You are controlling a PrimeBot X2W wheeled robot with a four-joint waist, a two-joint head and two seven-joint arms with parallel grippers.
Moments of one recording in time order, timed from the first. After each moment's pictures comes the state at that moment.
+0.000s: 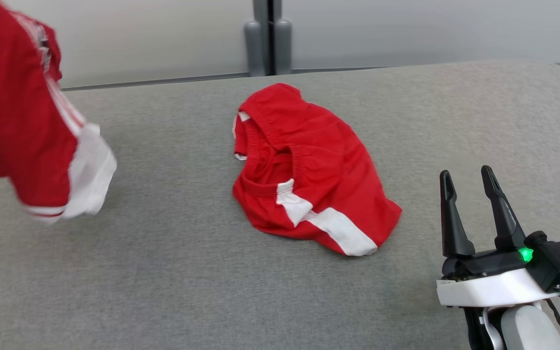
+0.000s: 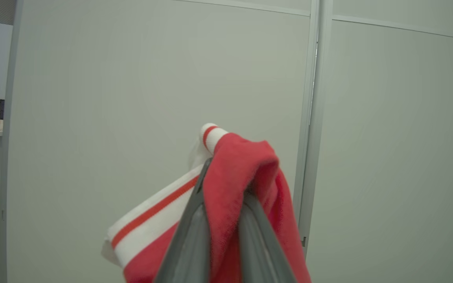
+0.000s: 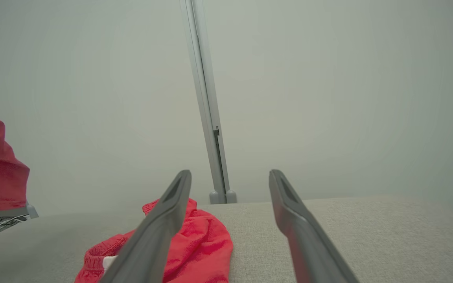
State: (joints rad) left arm -0.59 0.39 0.10 -0.12 -0.51 0.07 0.09; right arm -0.14 -0.05 0.12 0.09 0.21 0.13 -0.26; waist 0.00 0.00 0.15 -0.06
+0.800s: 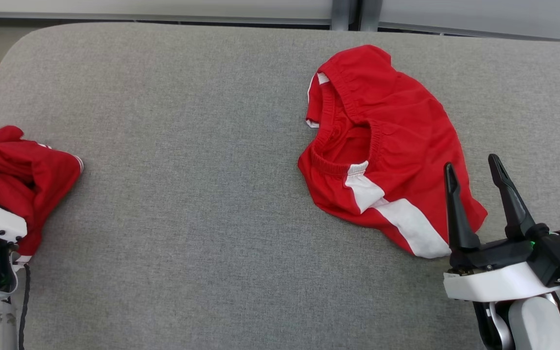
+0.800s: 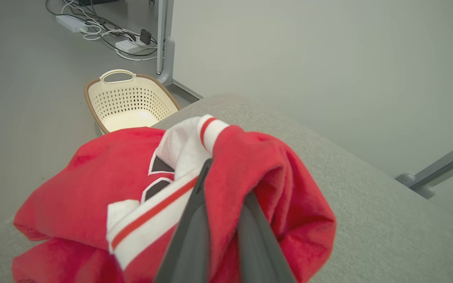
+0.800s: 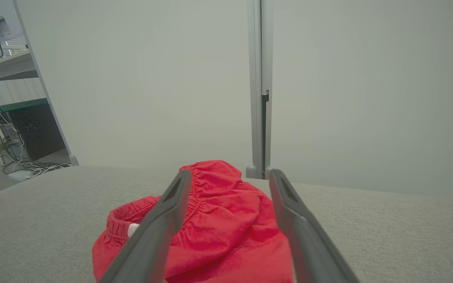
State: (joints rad) left arm -0.49 0.30 0.20 0.64 -0.63 0.02 -0.04; right arm -0.15 -0.08 0.11 0.07 0.11 0.13 -0.26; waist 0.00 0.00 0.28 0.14
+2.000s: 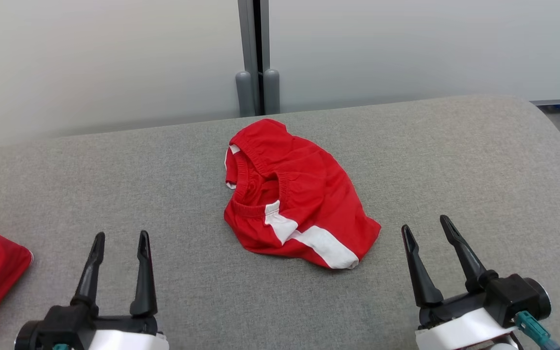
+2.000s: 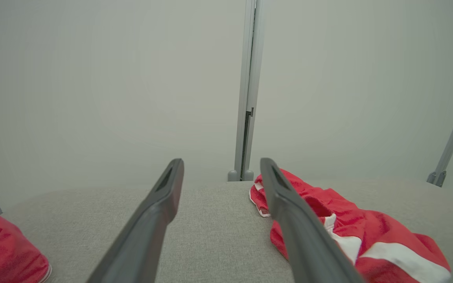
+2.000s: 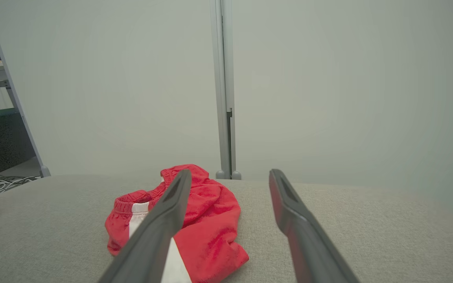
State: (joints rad) left arm 0.08 0.05 -0.02 -0.01 -0.17 0.02 -0.26; right arm -0.05 -0.08 0.22 0.16 0.13 0.13 -0.26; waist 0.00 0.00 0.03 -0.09
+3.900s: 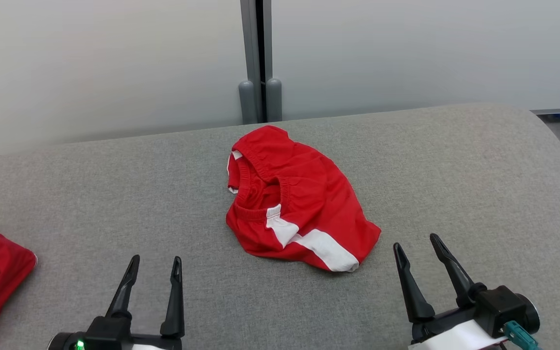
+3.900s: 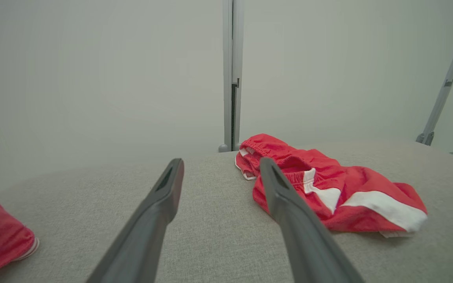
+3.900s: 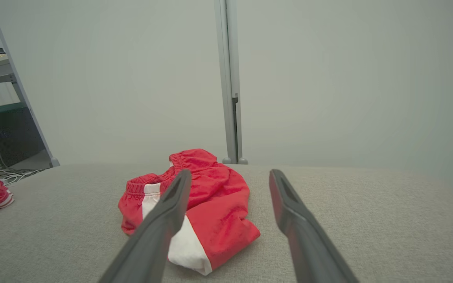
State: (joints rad) left arm 0.12 0.05 -0.11 0.06 -0.12 0.04 -0.26; right arm -0.02 -0.08 0.25 0.20 0.15 0.13 -0.26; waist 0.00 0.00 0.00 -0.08
